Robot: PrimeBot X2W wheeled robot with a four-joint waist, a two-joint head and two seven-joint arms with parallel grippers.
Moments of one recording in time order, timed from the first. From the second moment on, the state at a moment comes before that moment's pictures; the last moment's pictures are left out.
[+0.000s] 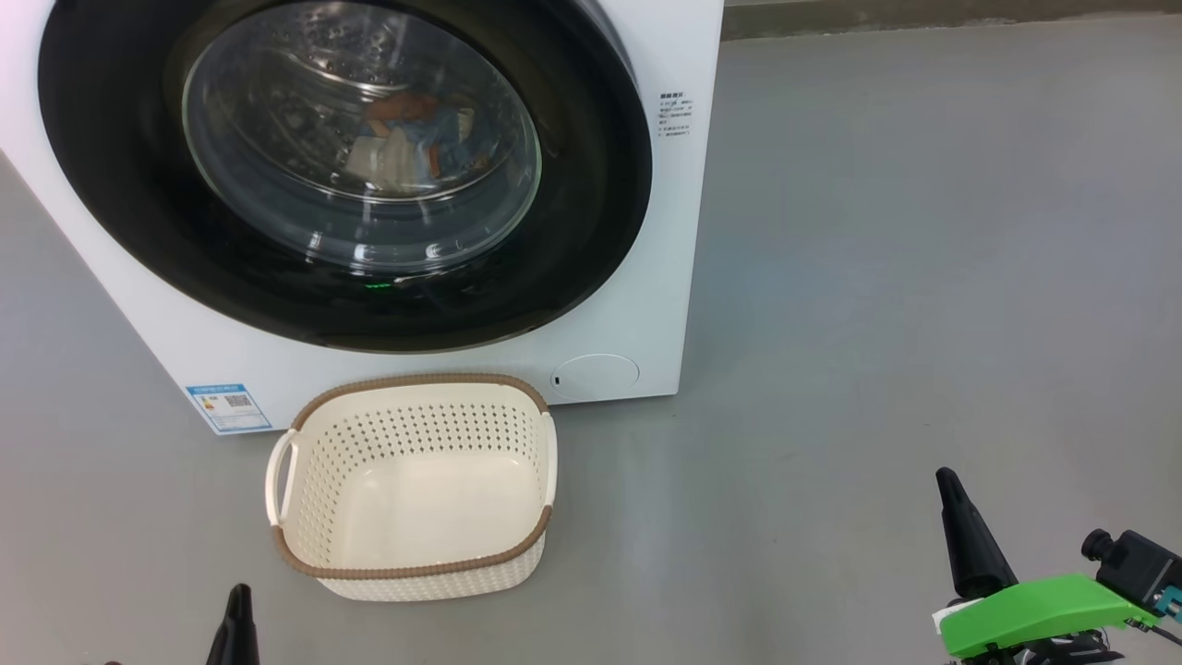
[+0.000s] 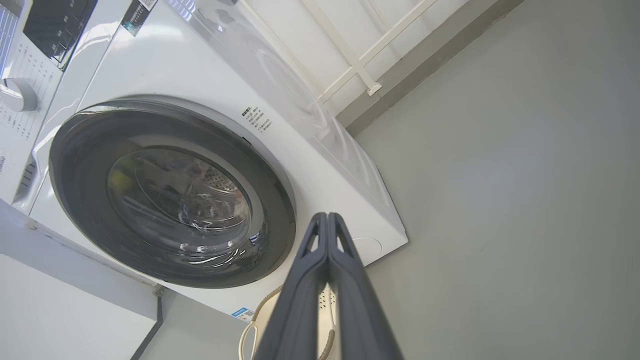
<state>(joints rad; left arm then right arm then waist) 0.08 0.02 0.08 0.19 -0.78 -0.10 -0.10 -0.06 -0.06 -0.06 0.25 0.81 0.13 -0.10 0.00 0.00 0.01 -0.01</state>
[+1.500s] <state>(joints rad) -0.01 0.02 0.08 0.23 -1.28 -0.11 0.03 -0.06 -0.05 -0.11 0.26 1.29 0.13 0.03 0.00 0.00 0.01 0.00</state>
